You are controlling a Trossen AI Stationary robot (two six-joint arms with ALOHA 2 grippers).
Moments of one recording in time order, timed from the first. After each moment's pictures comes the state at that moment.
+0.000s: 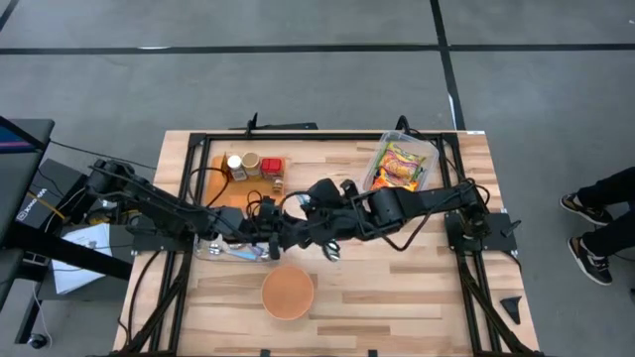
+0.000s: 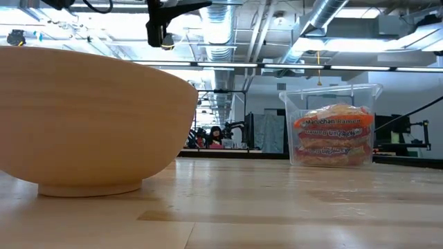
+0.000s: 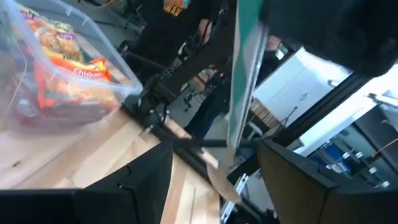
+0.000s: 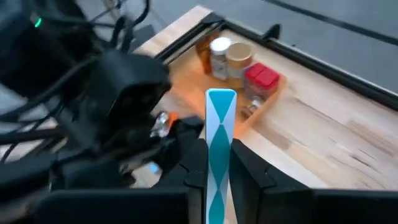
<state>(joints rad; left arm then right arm) -0.30 1.33 0.64 0.73 -0.39 -0.76 0.29 2.03 2.34 -1.17 0.69 0.88</state>
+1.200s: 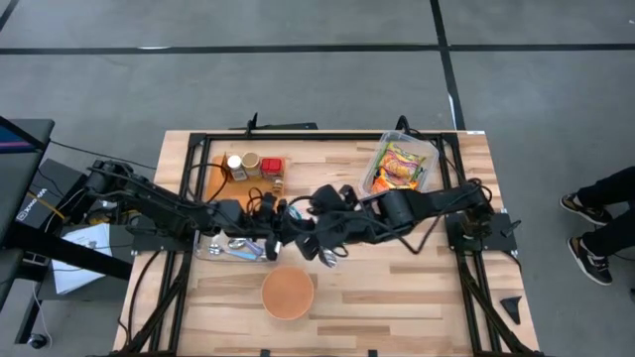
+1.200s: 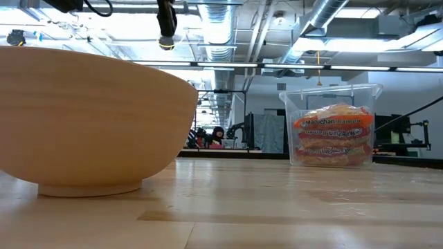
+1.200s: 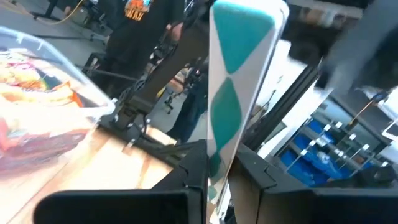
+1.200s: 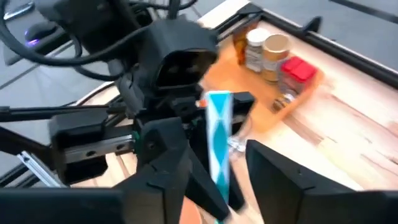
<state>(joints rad) -0.25 1.33 0.65 0.80 -0.22 -0.60 0.32 2.01 2.34 -1.11 0.58 0.81</state>
